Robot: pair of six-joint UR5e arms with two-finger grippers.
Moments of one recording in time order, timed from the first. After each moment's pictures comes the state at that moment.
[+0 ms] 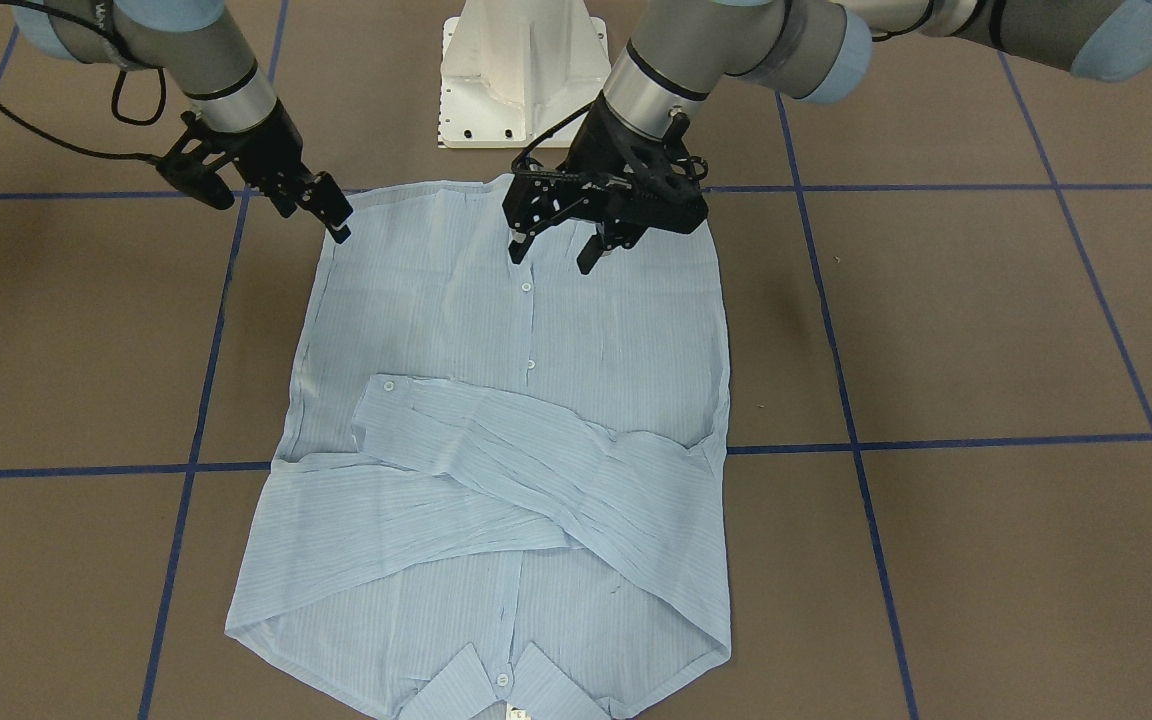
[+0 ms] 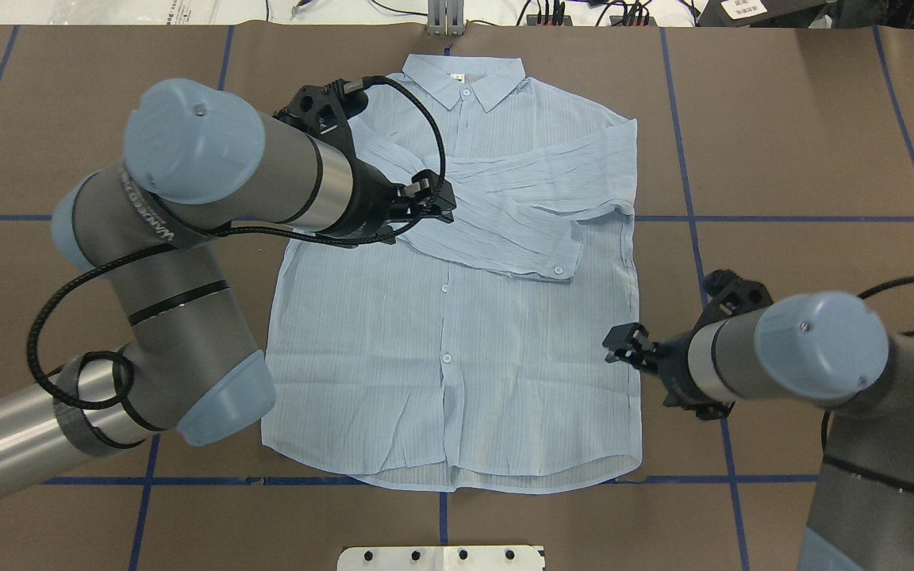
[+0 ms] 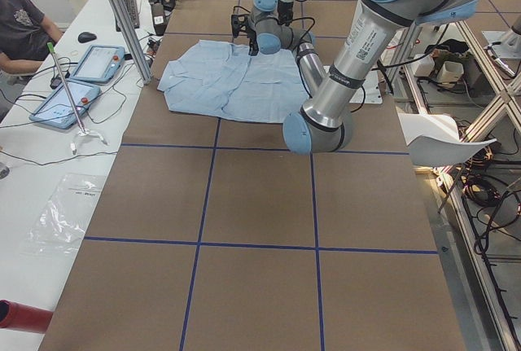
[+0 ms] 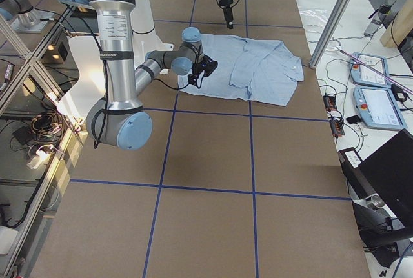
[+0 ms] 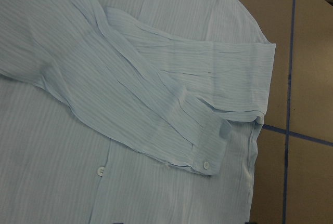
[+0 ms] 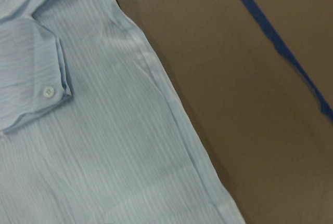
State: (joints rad) left arm -0.62 -2.23 -1.83 -1.92 -1.89 -1.49; right arm 0.38 -1.48 2.11 -1.29 1.75 1.98
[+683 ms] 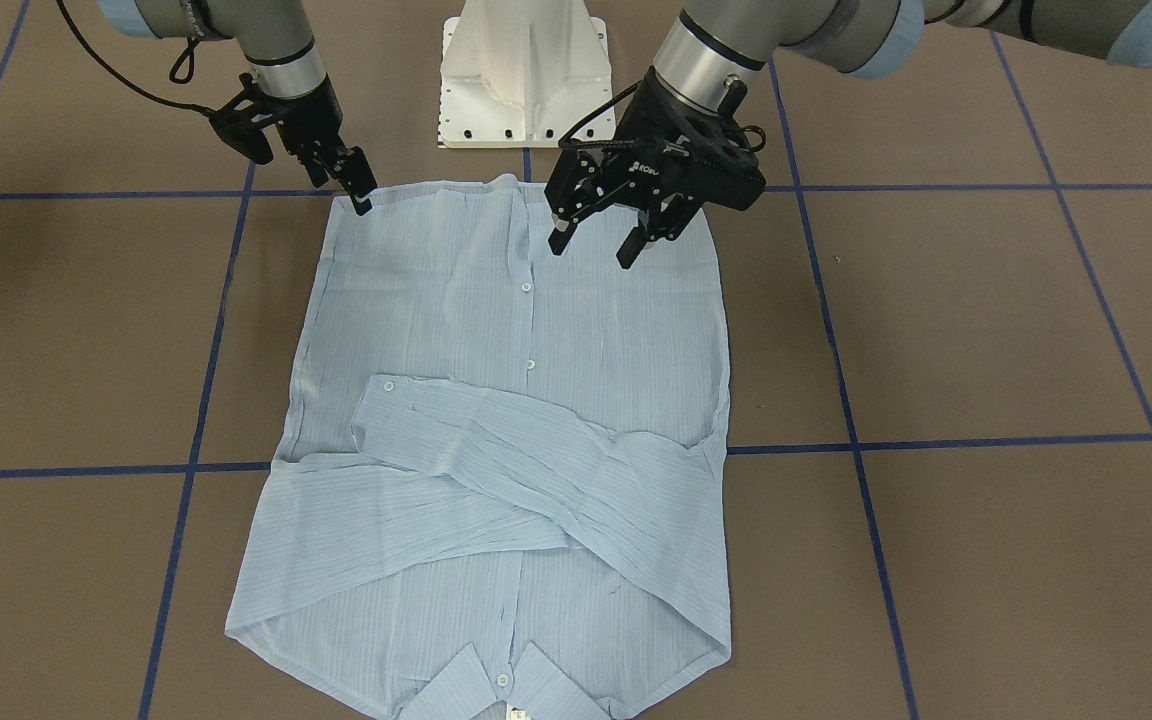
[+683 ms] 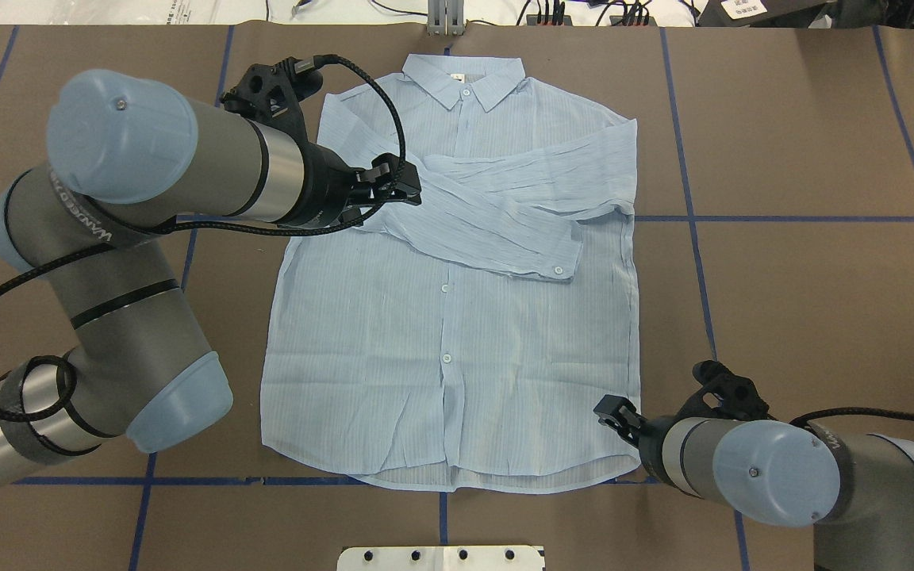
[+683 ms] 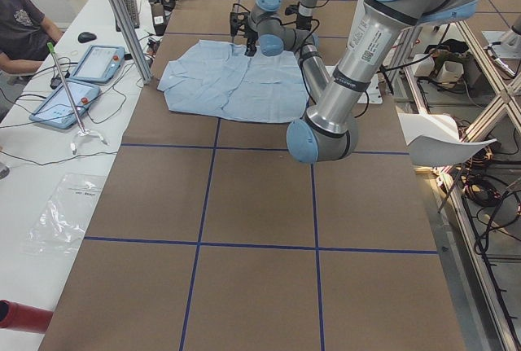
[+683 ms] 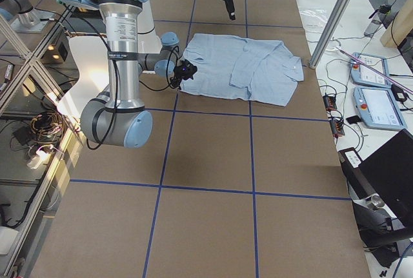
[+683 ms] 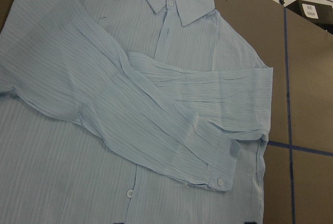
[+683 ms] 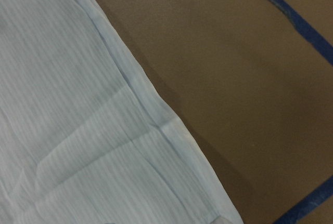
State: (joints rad) left arm -0.64 -2.18 -1.91 -1.91 -1.85 -1.47; right arm 0.19 -1.53 2.11 -1.30 1.54 2.18
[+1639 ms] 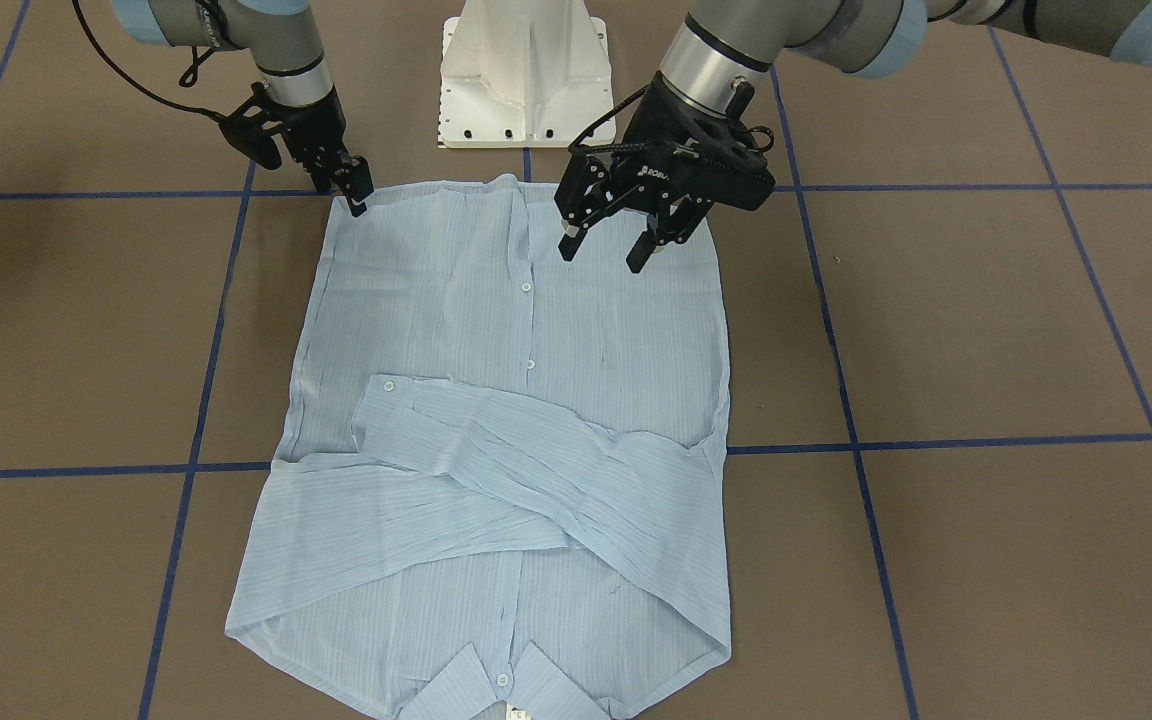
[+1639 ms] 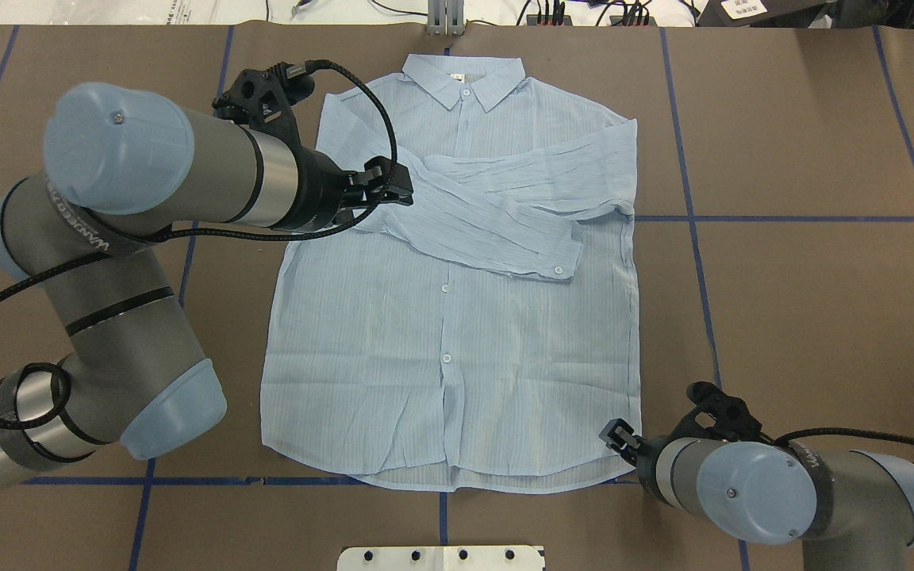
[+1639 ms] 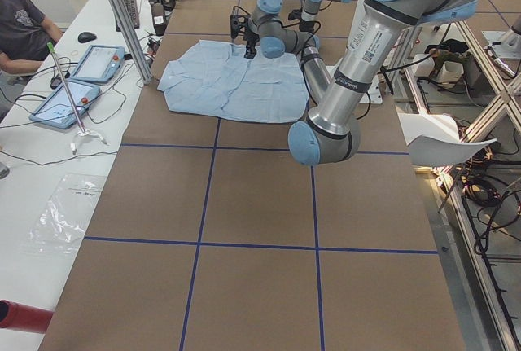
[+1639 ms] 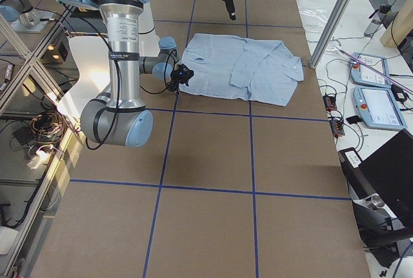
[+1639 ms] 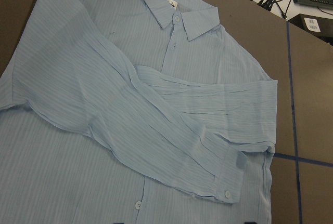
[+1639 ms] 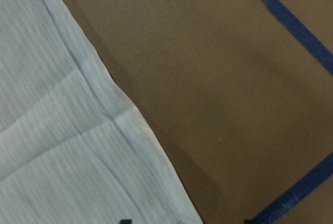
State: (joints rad) left arm -0.64 -2.16 -1.91 -1.91 -1.82 -1.47; right arm 0.15 -1.53 2.07 -1.32 1.53 2.19
